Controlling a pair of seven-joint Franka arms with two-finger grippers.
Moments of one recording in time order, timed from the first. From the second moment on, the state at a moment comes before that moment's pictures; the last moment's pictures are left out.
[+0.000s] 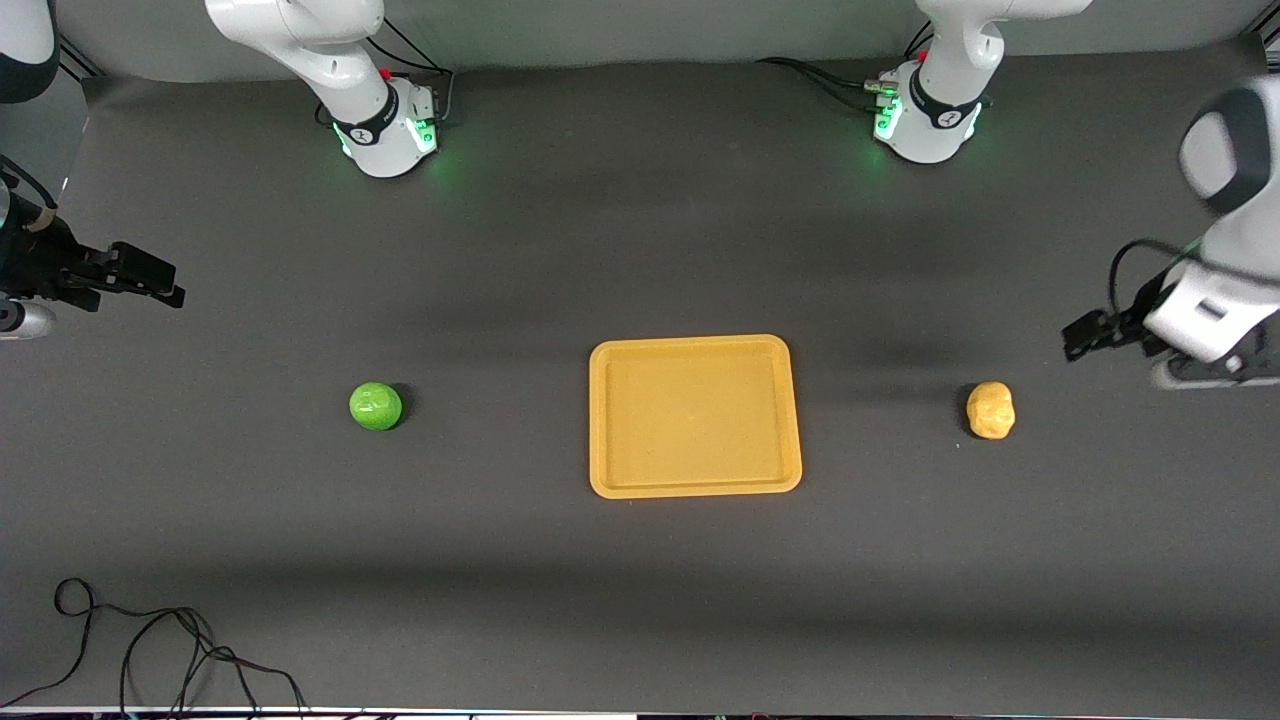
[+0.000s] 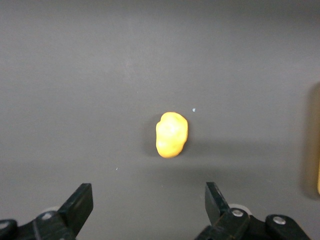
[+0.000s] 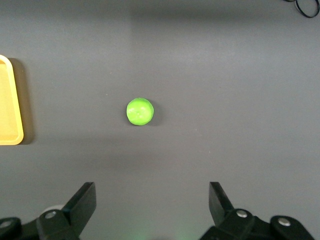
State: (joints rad) left arm -0.07 0.07 0.13 -2.02 0.03 2.11 0.00; right arm 0.01 0.03 -0.02 -1.55 -0.01 1.53 -0.01
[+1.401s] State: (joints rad) left arm -0.21 0.43 0.09 -1.97 -0.04 2.30 -0.25; right arm 0.01 0.08 -0.02 -1.50 -0.01 1.53 -0.02
